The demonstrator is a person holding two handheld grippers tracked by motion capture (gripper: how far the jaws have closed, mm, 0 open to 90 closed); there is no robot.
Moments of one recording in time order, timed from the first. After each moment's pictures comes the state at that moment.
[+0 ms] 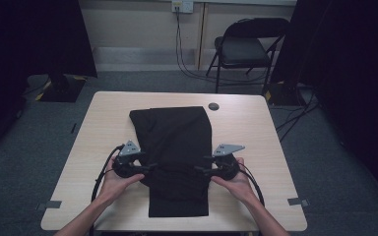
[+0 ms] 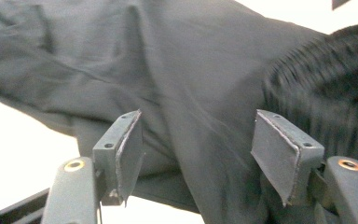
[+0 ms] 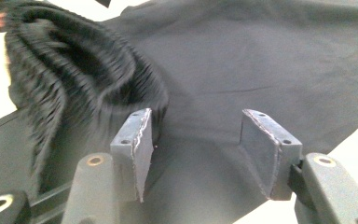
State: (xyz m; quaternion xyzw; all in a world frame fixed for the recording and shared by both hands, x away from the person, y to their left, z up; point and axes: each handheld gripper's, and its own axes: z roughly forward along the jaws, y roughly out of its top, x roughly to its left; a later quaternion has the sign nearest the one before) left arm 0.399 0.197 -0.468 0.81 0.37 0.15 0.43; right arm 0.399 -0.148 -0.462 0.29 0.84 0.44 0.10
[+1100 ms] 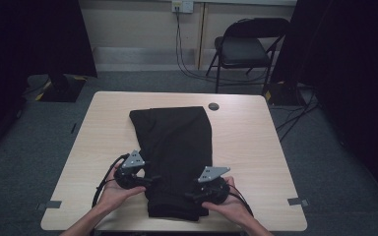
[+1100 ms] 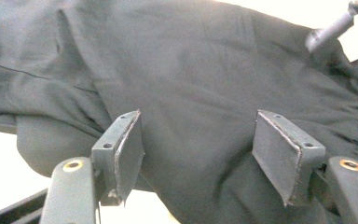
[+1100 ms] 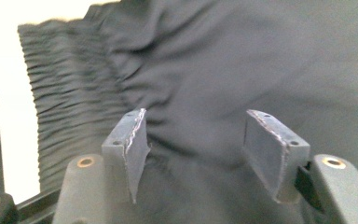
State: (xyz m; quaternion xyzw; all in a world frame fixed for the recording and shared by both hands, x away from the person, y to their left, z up) left arm 0.367 0.180 -0.466 0.85 0.30 0.13 0.42; right arm 0.340 -0.116 -0.478 0.24 0.88 0.40 0.07
